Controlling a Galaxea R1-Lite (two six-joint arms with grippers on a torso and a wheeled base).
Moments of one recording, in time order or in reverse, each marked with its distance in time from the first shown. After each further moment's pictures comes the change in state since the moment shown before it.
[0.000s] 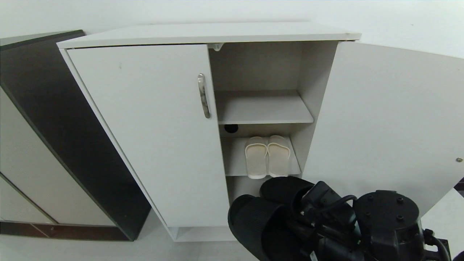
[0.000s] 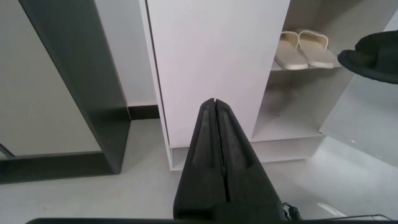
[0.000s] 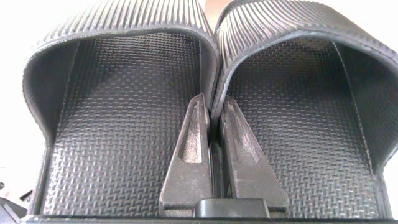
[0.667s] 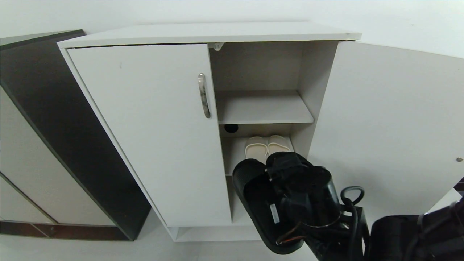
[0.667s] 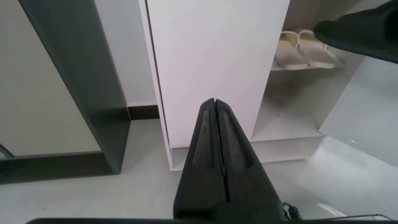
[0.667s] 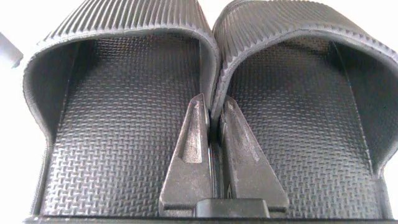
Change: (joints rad) left arm 0.000 0.000 0.000 0.000 0.000 0.003; right arm 0.013 0.237 -0.362 0.108 -0.394 0.121
